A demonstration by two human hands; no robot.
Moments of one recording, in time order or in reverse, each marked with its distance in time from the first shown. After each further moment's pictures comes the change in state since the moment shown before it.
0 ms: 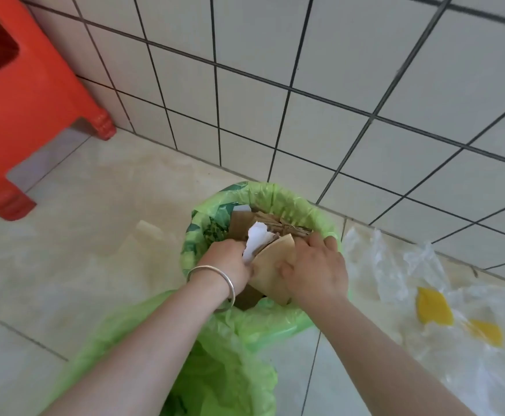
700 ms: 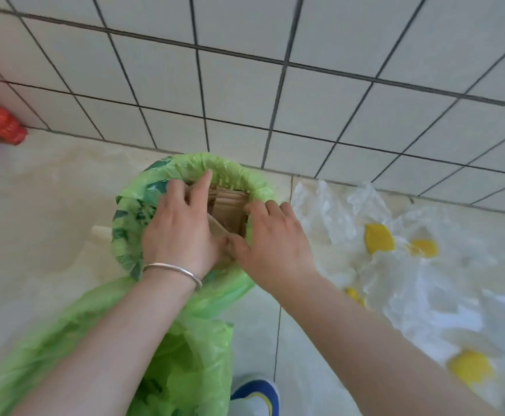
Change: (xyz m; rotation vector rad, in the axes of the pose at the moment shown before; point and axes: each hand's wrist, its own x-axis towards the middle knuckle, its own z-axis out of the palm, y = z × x) left_hand -0.026 0.040 0.018 0.328 0.493 0.212; right_hand -0.046 0.023 -0.020 0.227 0.134 -0.033
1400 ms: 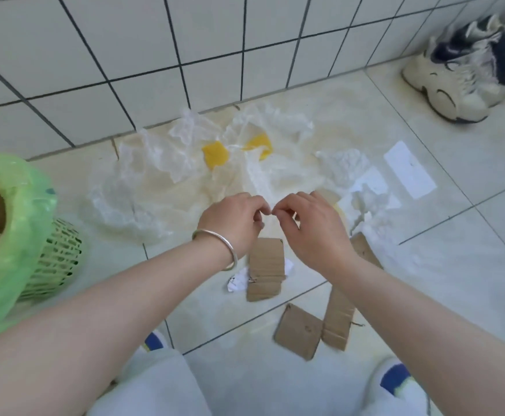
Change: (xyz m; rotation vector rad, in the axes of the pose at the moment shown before) left_hand -0.140 0.263 0.104 -0.141 -0.550 0.757; right_hand -0.235 0.253 -0.010 0.245 0.275 0.533
